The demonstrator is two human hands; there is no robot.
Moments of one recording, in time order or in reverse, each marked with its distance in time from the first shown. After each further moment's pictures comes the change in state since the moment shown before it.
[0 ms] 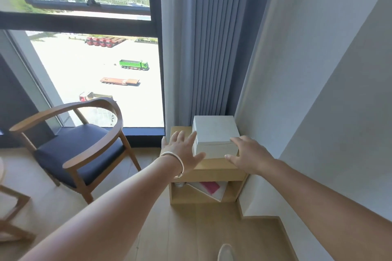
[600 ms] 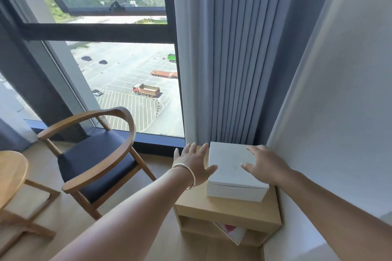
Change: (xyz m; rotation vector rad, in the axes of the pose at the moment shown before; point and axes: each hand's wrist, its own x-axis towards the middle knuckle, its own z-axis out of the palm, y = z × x) left_hand 0.246 0.024 0.008 -0.030 -0.103 -0.202; right_hand 0.290 0.104 -0.027 0.054 -0.148 -0.121
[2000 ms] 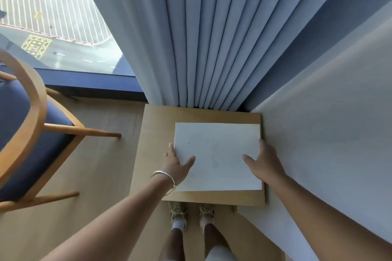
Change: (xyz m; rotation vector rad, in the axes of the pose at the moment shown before) left_hand 0.270 -0.005 0.190 -0.804 -0.444 -0.456; right_hand 0.260 0.167 0.149 0.358 -0.230 0.565
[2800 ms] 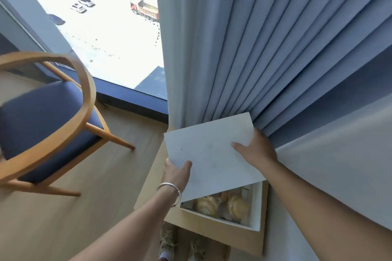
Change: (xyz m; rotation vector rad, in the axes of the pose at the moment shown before) left_hand -0.044 0.027 -0.053 -0.619 0.340 -0.120; right_hand -0.010 -0.163 -0.066 -0.060 0.145 -0.313
